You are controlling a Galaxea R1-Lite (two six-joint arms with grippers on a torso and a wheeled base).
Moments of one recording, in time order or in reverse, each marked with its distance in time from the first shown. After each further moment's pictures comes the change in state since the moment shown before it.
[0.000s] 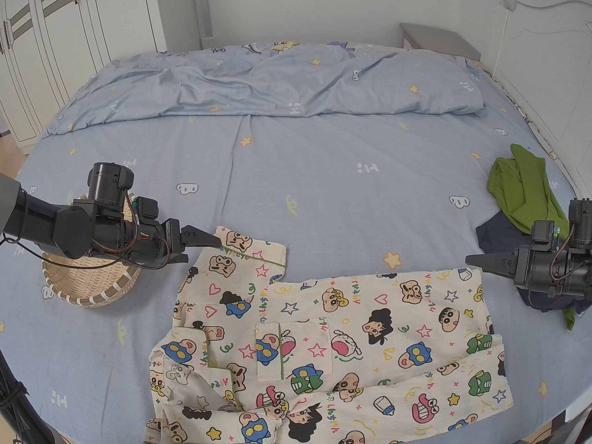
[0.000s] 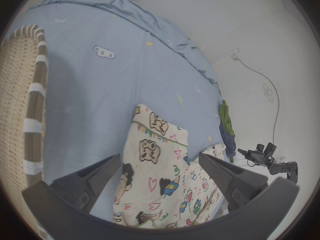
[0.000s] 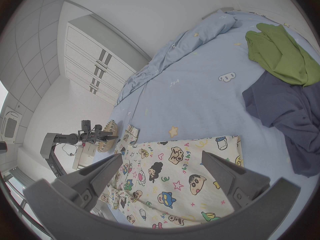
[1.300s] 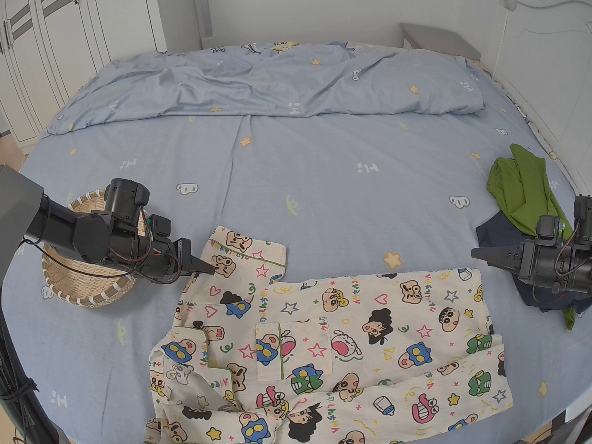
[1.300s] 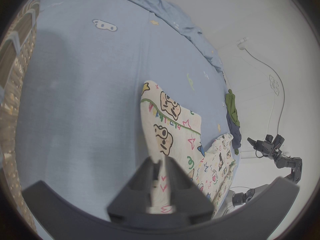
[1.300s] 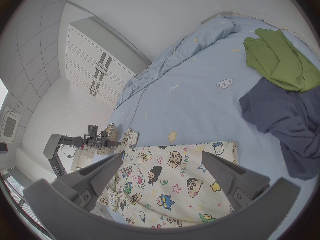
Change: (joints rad) left arm -0.008 0.096 -0.032 0.067 -0.002 0.065; right arm -0.023 -0.019 -0.009 -0.003 0.002 0.004
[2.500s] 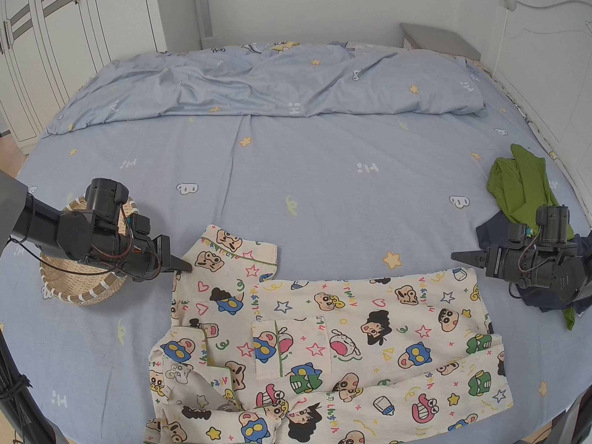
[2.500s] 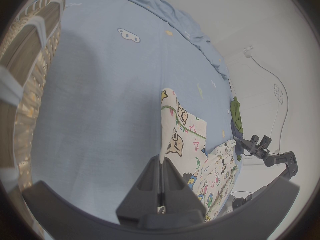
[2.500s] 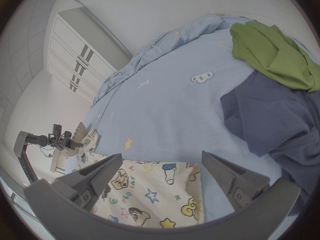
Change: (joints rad) left arm 0.085 -0.034 0.023 0.021 0.000 0.004; right arm -0.021 0.344 -0.092 -0.189 -0.149 -0.087
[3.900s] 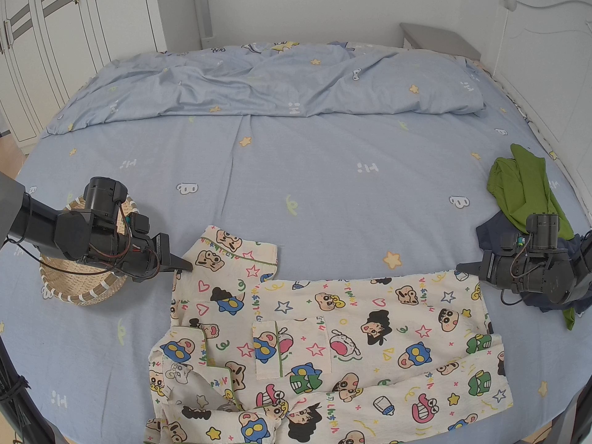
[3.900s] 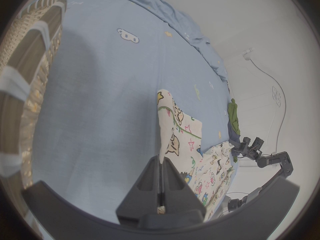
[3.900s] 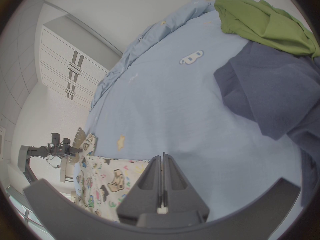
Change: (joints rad) left arm -0.004 -0.017 0.011 -0.003 -0.014 -0.029; right arm -0.002 0.100 -0.019 -0.029 0.028 0.098
